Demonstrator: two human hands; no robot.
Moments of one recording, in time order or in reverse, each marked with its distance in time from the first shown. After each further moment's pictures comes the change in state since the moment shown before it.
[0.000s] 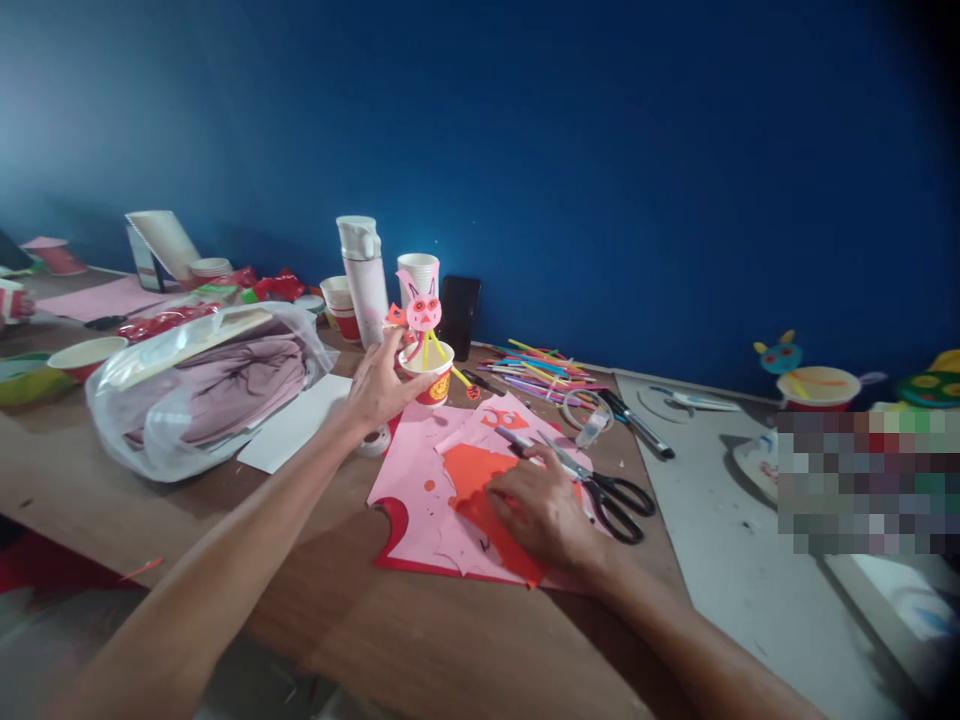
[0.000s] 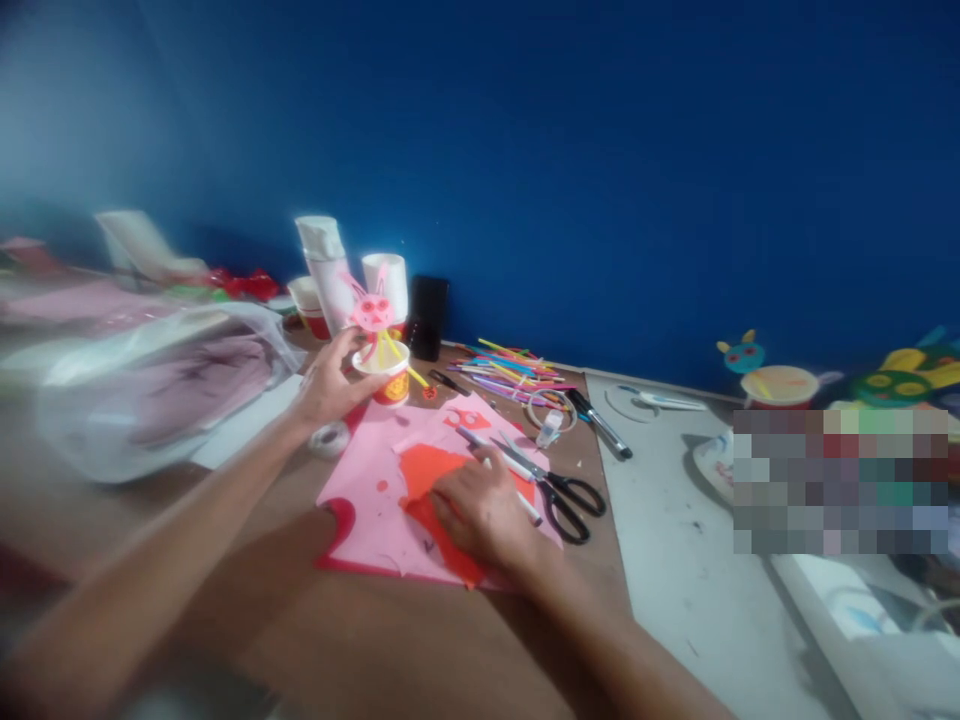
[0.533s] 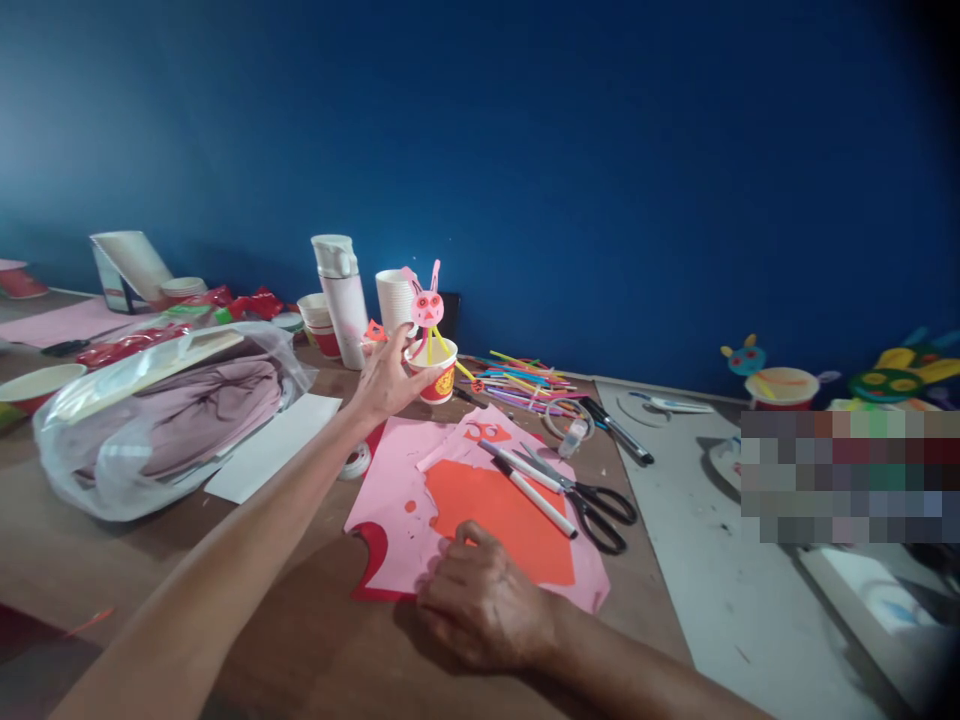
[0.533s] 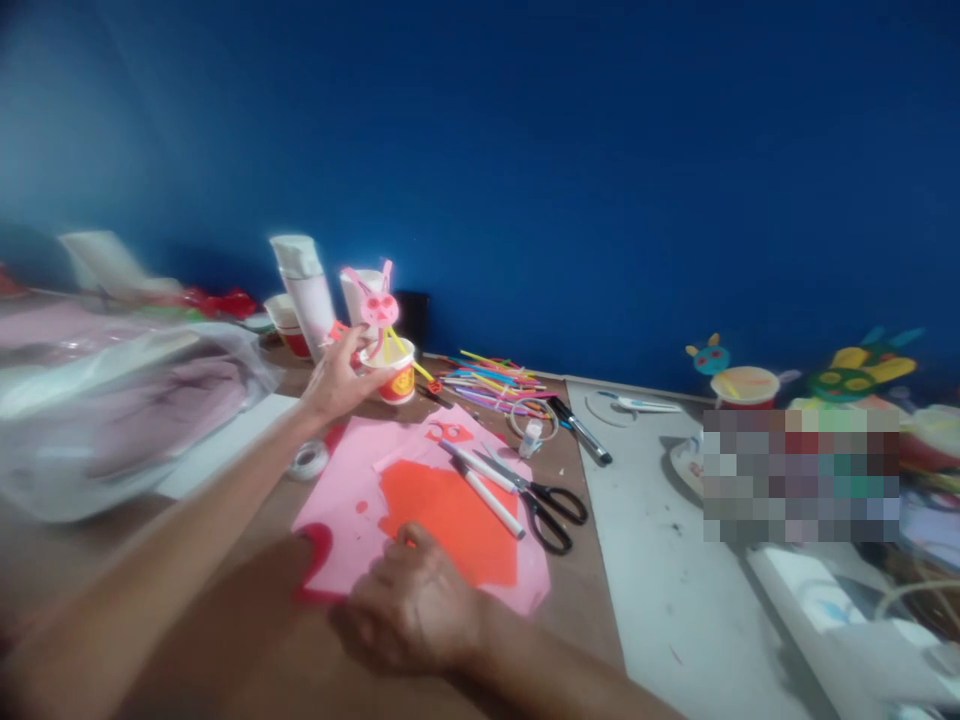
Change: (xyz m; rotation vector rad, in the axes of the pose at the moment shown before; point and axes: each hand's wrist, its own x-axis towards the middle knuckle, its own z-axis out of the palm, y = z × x) left_hand 0.035 0.018 0.024 -0.038 -0.012 0.069; right_hand -0.007 -0.051 0.027 0.067 -0.110 -0.252
